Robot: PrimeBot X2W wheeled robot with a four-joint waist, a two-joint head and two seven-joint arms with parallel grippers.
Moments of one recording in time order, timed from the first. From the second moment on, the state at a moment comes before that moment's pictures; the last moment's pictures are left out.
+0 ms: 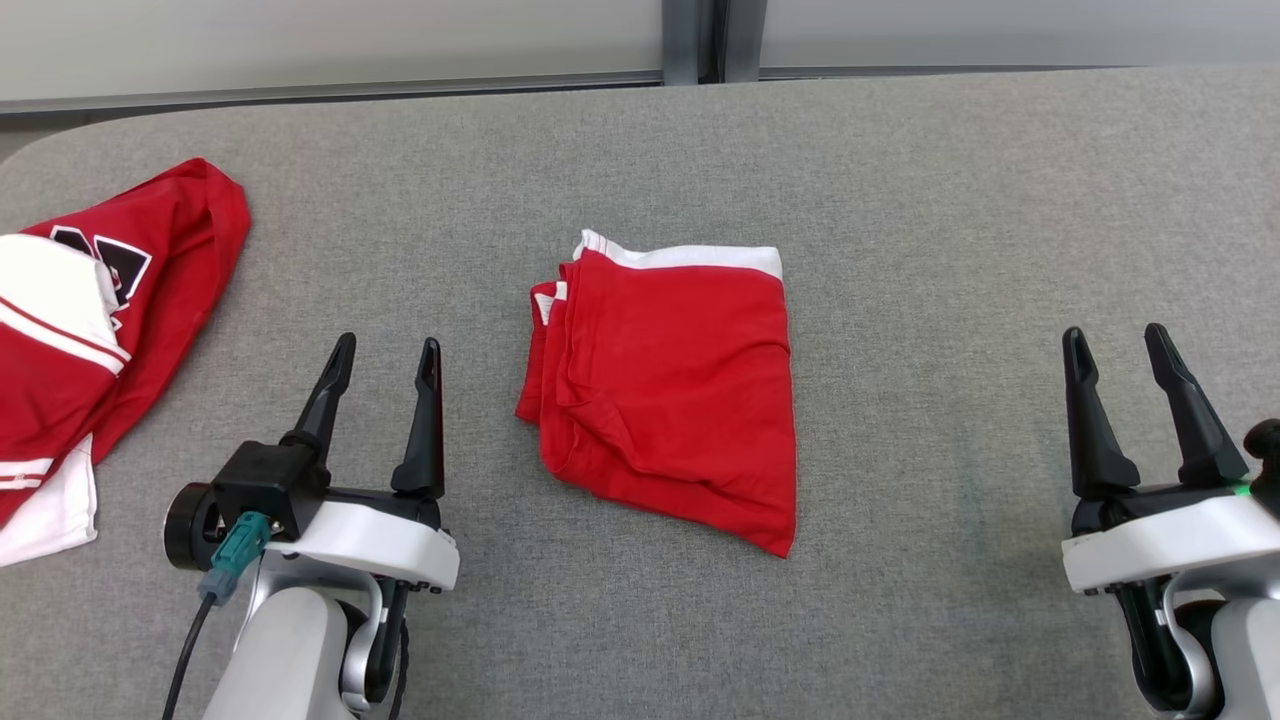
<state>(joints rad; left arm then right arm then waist) -0.27 0.08 -0.16 0.29 -0.25 -0.01 -0.26 -0.17 -0.18 0.04 0.08 0.34 0.13 -0.08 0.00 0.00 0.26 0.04</state>
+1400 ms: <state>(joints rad) -0.32 0.06 -0.21 0.29 -0.27 0.00 -0.26 -0.48 -0.13 0.56 0.42 0.43 0.13 -0.04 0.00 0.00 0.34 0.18</state>
